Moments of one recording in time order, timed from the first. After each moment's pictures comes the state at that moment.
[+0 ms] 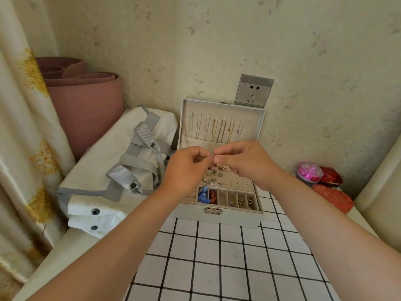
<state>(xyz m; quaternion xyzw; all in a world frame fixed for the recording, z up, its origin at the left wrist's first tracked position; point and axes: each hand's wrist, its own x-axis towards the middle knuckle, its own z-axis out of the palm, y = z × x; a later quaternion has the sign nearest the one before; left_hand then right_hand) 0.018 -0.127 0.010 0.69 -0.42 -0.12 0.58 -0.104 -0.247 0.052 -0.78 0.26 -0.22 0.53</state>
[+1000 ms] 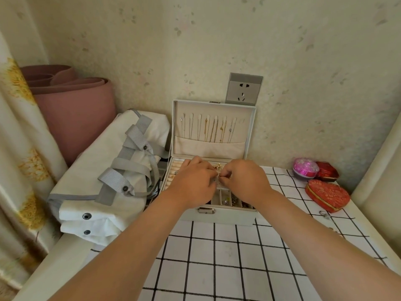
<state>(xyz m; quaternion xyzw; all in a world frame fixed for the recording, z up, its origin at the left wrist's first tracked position) 0.010 -0.154 -0.019 0.75 -0.63 0.06 0.18 -0.119 -0.266 -0.005 -0.94 0.28 -0.17 0.10</state>
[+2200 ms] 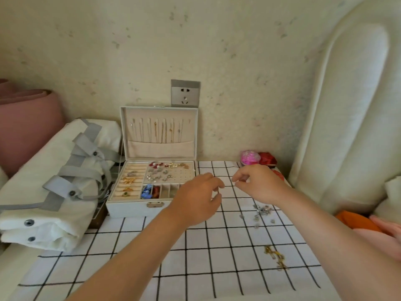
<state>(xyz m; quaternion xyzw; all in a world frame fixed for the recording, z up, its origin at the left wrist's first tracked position) -0.130 -0.178 -0.012 0.68 -0.67 0.00 0.28 -0.290 -0.316 0.018 -0.90 0.35 -0.14 0.21</state>
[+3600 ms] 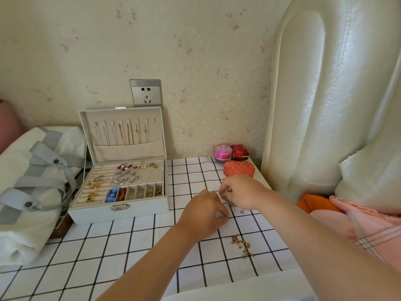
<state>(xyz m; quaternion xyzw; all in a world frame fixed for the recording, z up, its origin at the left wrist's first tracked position) -0.213 -0.218 -0.060 0.66 -0.72 -0.05 0.22 -0.339 -0.335 -0.016 -0.90 0.37 -0.03 0.21</state>
